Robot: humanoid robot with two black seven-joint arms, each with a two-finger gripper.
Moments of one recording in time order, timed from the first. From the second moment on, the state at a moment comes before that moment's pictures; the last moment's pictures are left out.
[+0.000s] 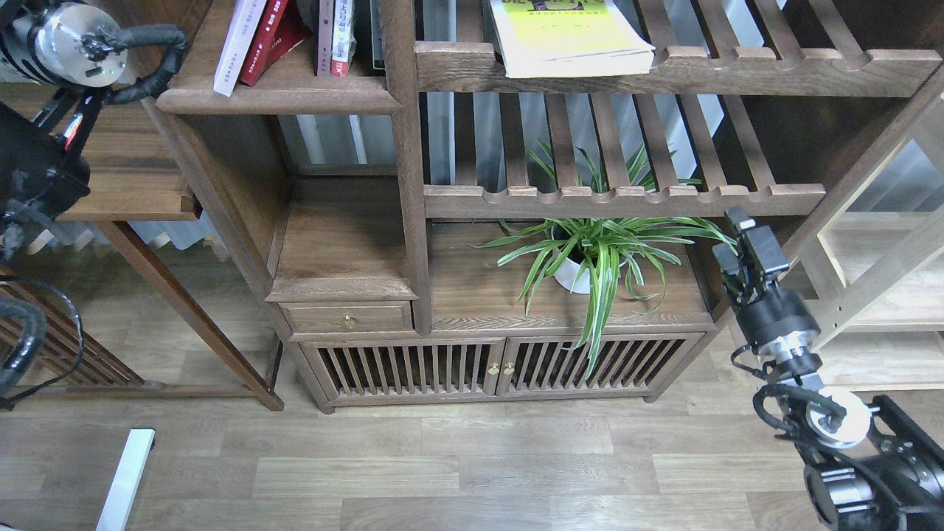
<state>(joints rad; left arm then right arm) -1.15 0.33 -0.97 -0.93 0.47 -0.08 -0.30 0.19 -0.32 1.27 0.93 0.37 0.58 -0.03</state>
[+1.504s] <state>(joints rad) -0.67 0.40 -0.77 -1.37 -0.44 -0.49 0.02 0.14 -0.32 1.21 1.31 0.53 0.58 0.02</state>
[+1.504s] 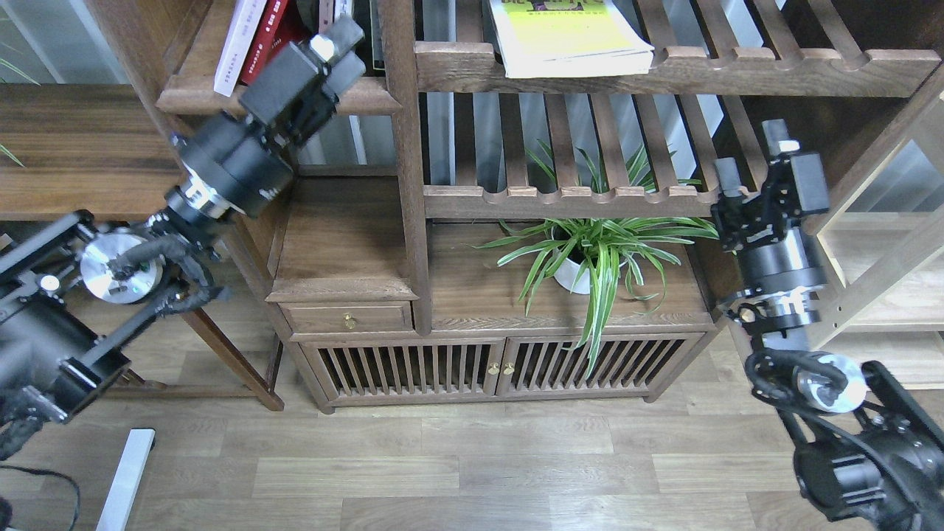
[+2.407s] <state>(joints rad) -0.59 0.35 -0.66 -1.31 -0.58 -0.49 0.02 0.40 -0.16 1.08 1.31 0.53 0.35 0.02</state>
